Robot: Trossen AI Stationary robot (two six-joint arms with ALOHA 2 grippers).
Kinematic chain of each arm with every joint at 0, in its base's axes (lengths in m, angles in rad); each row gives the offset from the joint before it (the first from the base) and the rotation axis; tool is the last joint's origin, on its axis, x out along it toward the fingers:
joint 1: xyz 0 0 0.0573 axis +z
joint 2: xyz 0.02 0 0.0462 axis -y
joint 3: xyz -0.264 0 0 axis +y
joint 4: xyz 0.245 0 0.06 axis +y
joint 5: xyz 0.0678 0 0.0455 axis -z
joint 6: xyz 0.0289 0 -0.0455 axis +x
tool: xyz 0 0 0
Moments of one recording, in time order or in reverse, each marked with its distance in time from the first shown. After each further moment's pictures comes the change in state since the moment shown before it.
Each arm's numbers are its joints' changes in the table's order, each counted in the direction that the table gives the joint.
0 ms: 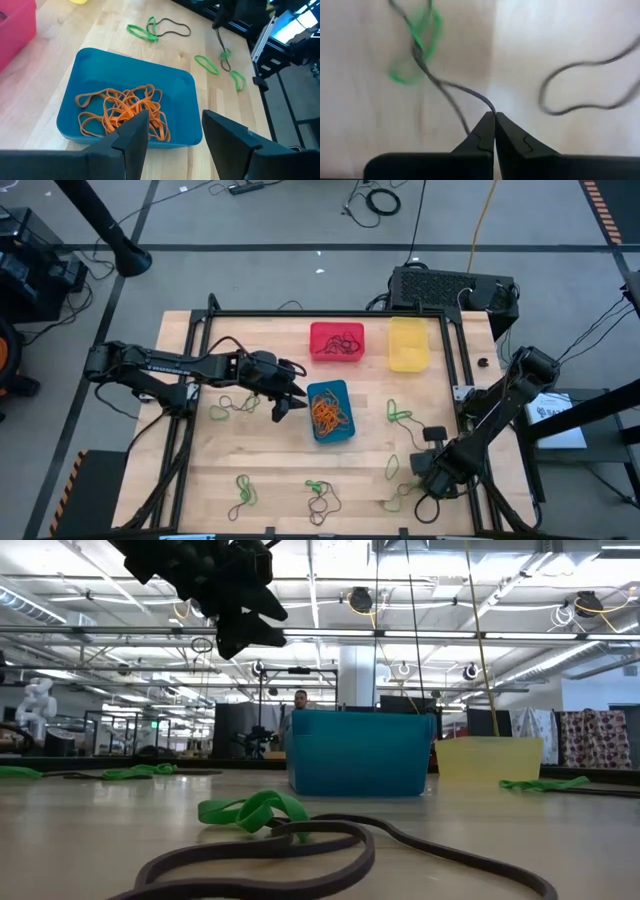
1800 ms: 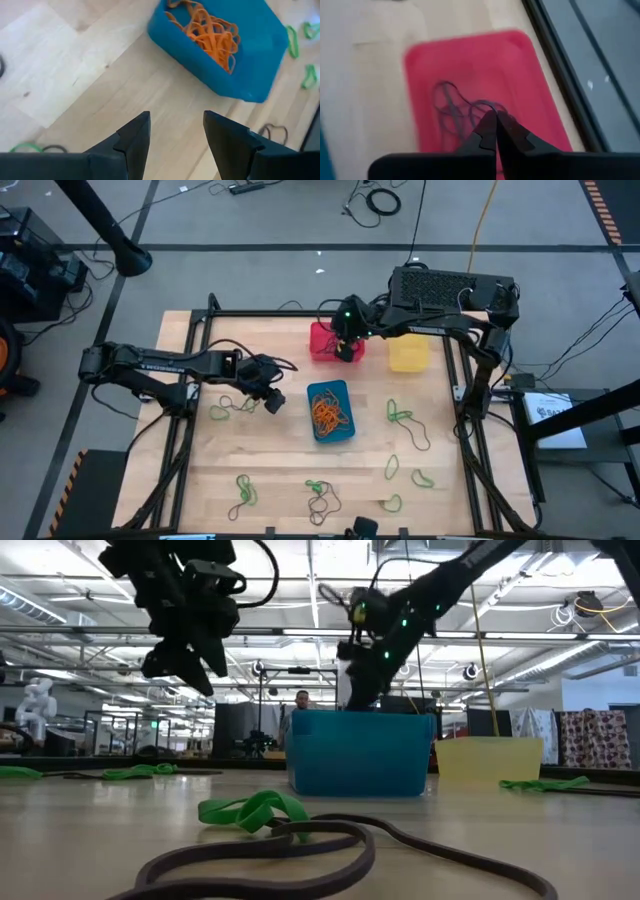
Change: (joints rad) left arm 0.028 0.054 -0.001 0.444 -0.094 -0.408; right arm -1.348 -0.333 -0.390 -0.665 0.019 -1.052
